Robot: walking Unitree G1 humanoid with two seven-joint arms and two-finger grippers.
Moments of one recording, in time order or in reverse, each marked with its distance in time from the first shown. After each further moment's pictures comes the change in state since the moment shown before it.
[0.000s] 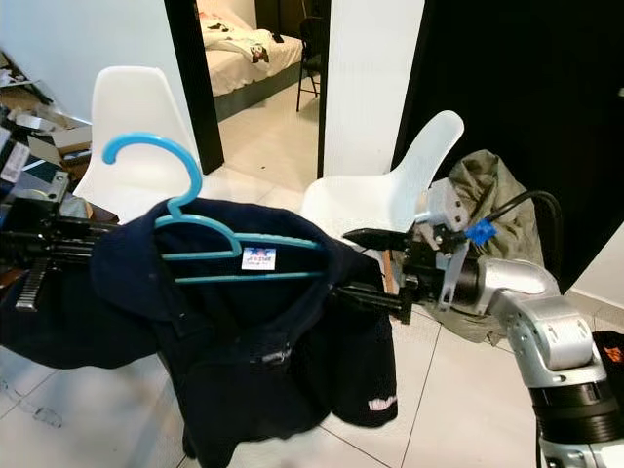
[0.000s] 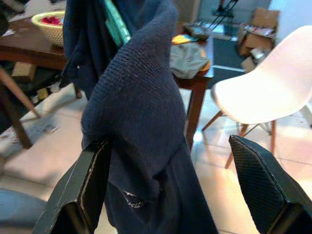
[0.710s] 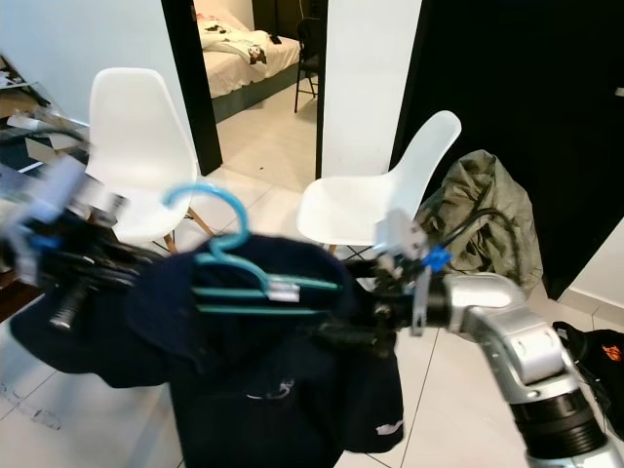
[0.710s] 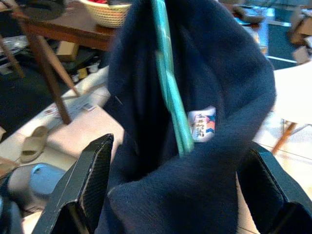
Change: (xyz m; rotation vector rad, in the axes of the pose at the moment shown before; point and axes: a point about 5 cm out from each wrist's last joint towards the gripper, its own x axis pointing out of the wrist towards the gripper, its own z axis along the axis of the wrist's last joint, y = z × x) left arm 0.044 -0.009 -0.021 -0.021 0.080 -0.235; right arm 0.027 0.025 -0.010 0.009 0.066 0.171
